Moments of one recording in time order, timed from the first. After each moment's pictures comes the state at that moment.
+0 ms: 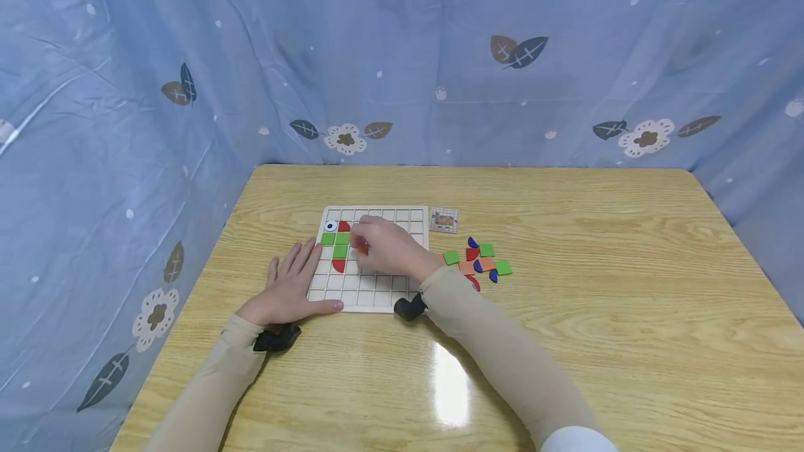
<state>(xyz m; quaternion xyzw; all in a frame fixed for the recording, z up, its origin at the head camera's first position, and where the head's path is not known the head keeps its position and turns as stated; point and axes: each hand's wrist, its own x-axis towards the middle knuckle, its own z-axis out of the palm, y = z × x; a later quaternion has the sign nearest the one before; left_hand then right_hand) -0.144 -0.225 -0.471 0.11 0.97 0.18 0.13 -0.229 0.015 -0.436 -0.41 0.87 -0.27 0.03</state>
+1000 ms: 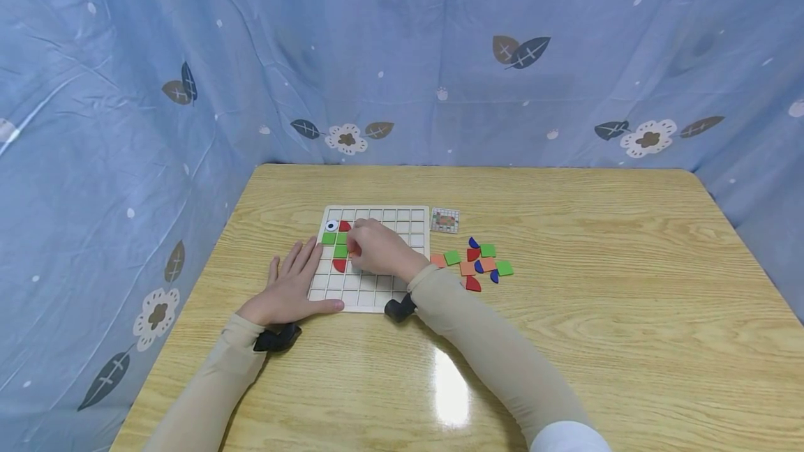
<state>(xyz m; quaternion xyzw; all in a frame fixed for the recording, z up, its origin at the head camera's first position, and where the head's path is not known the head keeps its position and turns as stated) -0.149 -0.228 -0.482 0.11 0.97 0.19 0.12 -0.235 -0.005 -0.449 -0.38 0.89 -0.24 0.06</state>
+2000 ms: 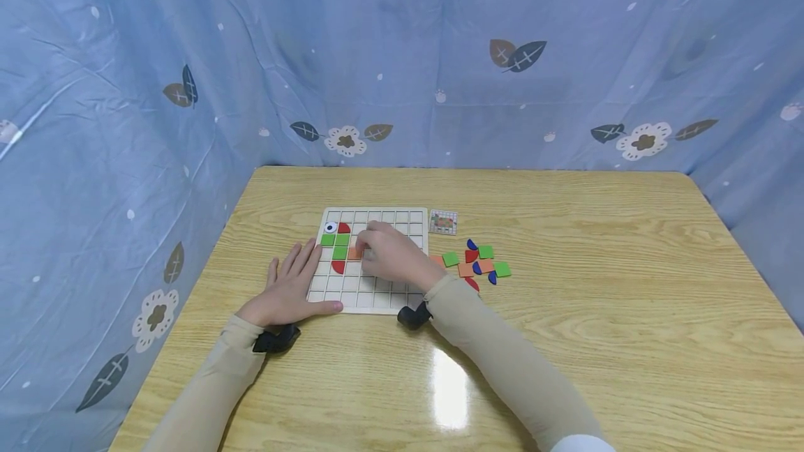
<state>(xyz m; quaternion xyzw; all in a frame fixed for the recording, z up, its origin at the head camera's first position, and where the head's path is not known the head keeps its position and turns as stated) -0.147 -0.227 -0.481 0.10 0.97 0.19 0.13 -0.219 0.020 -0.441 -0.35 0.90 -0.25 0.07</state>
